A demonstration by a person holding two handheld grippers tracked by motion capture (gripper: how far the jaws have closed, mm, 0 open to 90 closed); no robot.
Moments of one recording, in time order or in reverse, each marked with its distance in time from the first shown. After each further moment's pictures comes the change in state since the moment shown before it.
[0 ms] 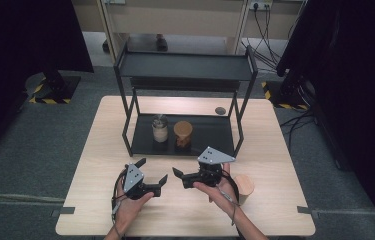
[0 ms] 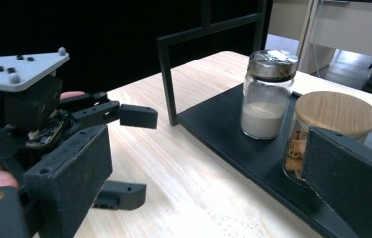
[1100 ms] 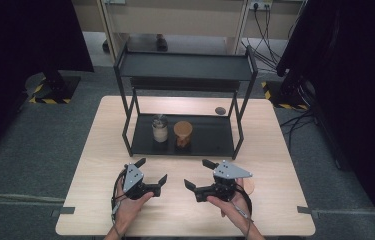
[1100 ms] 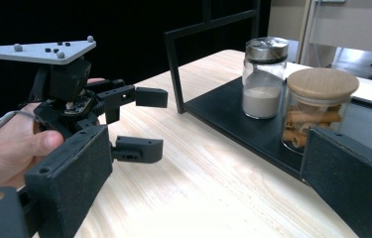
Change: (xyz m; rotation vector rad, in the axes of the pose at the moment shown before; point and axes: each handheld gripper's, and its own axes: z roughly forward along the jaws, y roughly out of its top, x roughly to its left) left arm 0.000 0.000 0.000 -0.002 0.005 -0.007; right arm 0.003 -0.033 -0.043 -0.042 0.009 0.050
